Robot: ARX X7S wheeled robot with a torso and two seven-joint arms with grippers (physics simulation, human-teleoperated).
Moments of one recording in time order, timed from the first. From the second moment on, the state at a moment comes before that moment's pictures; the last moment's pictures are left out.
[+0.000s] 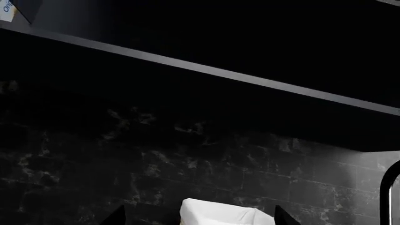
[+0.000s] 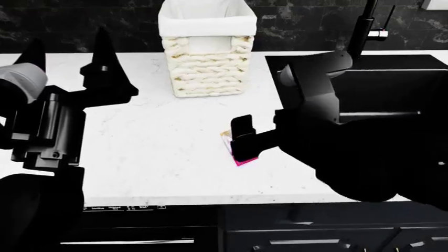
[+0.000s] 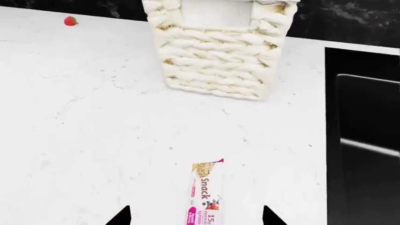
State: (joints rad) left arm -0.55 -0.44 0.07 0.63 -0.70 -0.41 -0.47; right arm 1.32 0.70 -0.92 -0.30 1.91 0.76 0.90
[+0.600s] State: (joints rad) left arm -0.55 -0.45 0.06 0.65 -0.73 -0.41 -0.48; right arm 1.36 0.60 -1.02 -0.07 1.91 0.87 0.82
